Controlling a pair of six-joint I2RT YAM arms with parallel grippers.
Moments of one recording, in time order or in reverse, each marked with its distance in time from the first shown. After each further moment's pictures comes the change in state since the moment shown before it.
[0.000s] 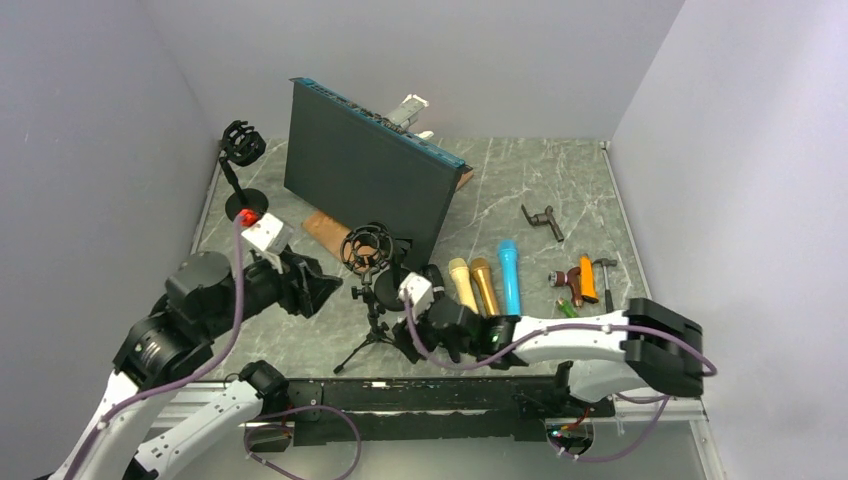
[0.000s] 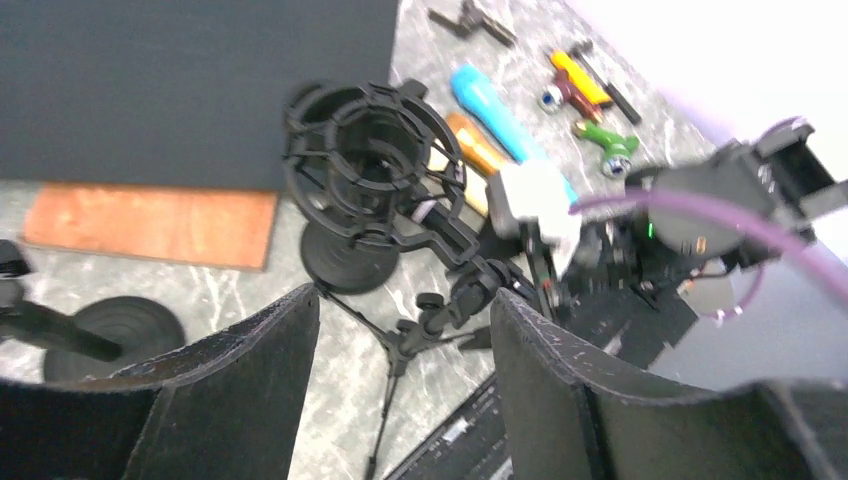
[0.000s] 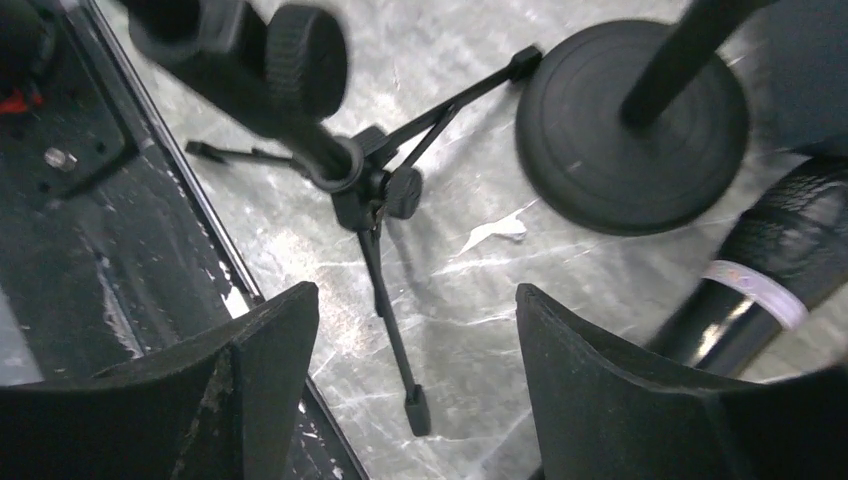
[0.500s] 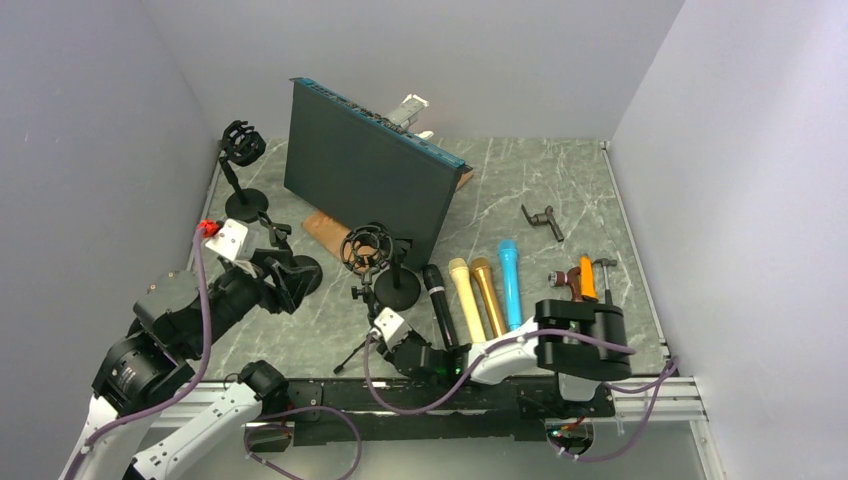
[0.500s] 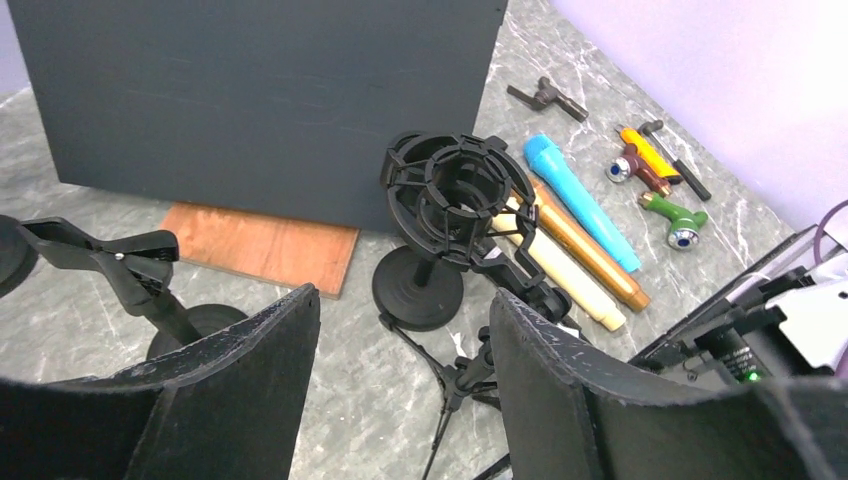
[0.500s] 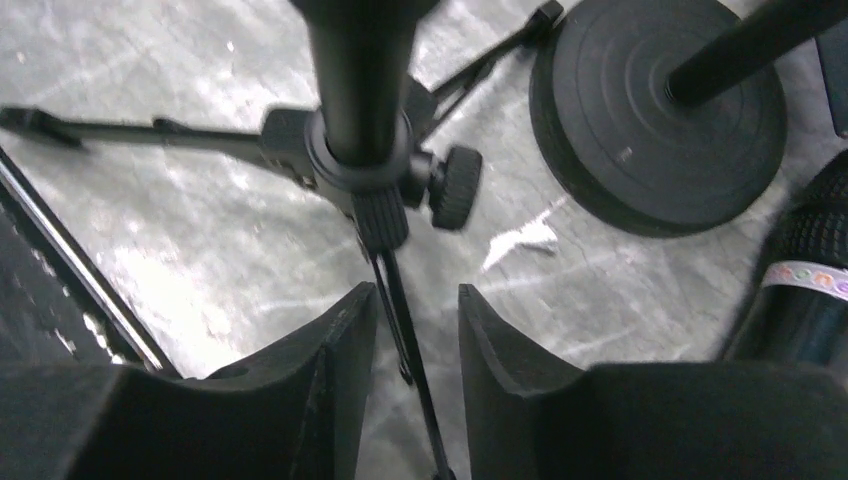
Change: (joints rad) left arm 0.000 -0.109 0.018 0.008 -0.208 0.029; right arm 0.249 0.410 0.022 0.269 0.424 -0.058
